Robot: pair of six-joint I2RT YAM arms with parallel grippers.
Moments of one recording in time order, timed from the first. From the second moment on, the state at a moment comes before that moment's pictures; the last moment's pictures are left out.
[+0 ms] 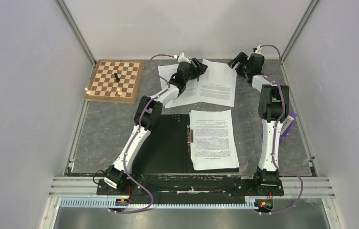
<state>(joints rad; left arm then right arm) -0.50 2.88 2.43 0.28 0.04 -0.85 -0.05 2.49 1.86 0.20 -0.22 0.58</state>
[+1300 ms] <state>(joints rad) -0.49 2.47 2.09 0.15 0.16 -0.80 -0.02 2.11 1.83 0.08 -0.32 0.64</state>
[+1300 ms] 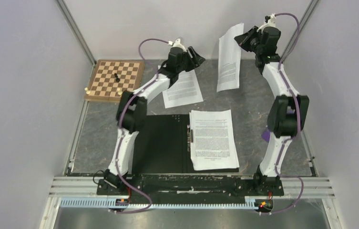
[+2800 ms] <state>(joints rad) -0.68 1.50 0.74 -0.27 -0.24 -0.94 0.19 1.28 0.64 -0.21 -0.13 0.43</state>
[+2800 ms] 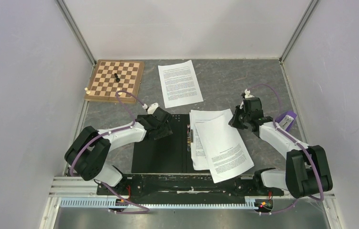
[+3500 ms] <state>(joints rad) -0.68 1.51 0.74 -0.27 -0.26 -0.94 0.24 1.33 0.61 -0.02 -0.05 0.61</state>
